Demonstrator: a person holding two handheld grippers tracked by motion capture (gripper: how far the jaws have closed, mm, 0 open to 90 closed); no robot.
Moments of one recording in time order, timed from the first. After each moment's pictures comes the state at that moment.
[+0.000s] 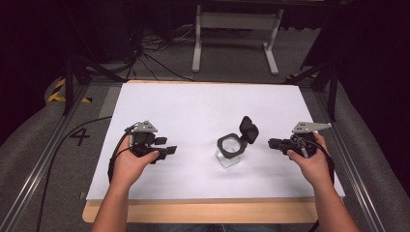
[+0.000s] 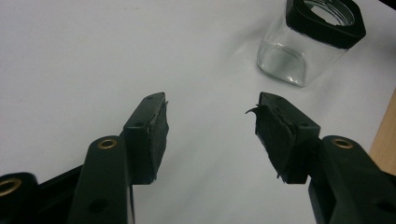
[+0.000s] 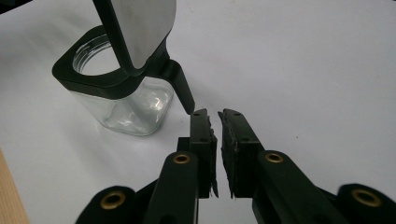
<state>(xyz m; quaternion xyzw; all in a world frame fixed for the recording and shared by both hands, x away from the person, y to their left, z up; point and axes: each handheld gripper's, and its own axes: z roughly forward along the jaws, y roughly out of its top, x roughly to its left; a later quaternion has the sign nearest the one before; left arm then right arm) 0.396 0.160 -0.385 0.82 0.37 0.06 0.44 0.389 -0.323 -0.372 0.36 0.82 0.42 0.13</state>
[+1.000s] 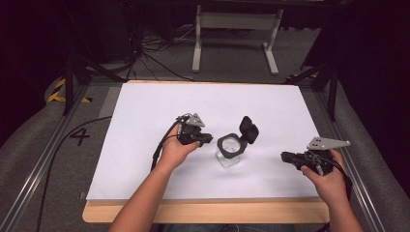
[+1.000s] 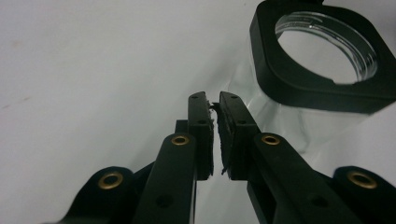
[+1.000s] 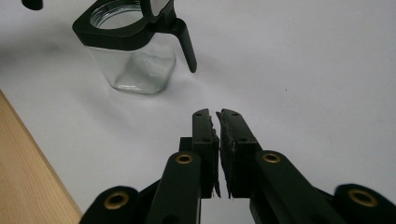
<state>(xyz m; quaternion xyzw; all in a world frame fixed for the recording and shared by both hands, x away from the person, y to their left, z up) 0.455 0.040 -0.412 0.87 0.23 0.05 0.44 0.340 -0.349 -0.376 0.37 0.82 0.41 0.15</state>
